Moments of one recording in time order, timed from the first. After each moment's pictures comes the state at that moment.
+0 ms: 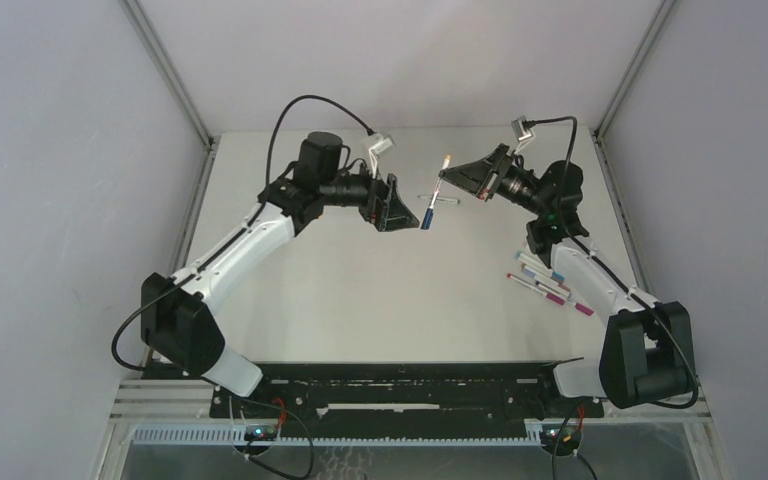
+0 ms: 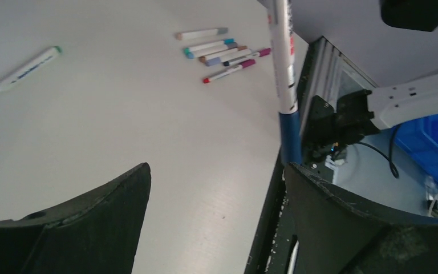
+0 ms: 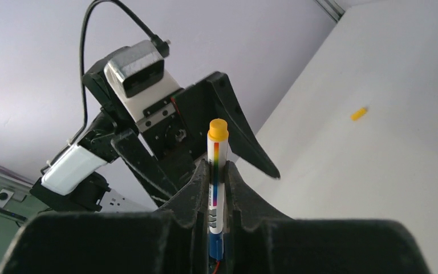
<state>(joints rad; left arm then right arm) -0.51 1.52 1.37 -0.33 0.75 -0.15 0.20 1.34 0.89 0.64 -0.82 1.10</state>
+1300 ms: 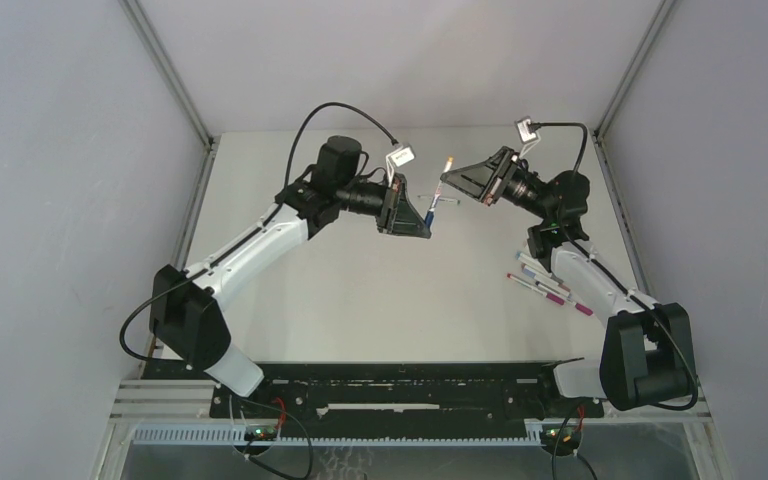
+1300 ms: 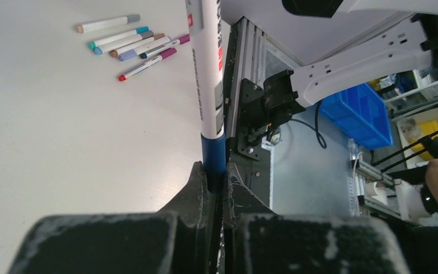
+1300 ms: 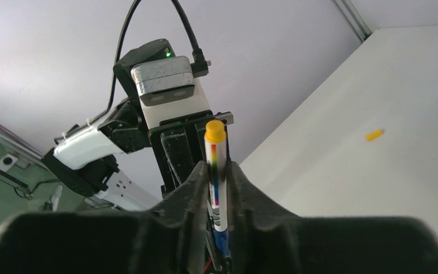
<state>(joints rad) -0.61 1.57 1.38 -0.26 0.97 -0.28 0.20 1.33 0.84 0.86 -0.87 1.14</state>
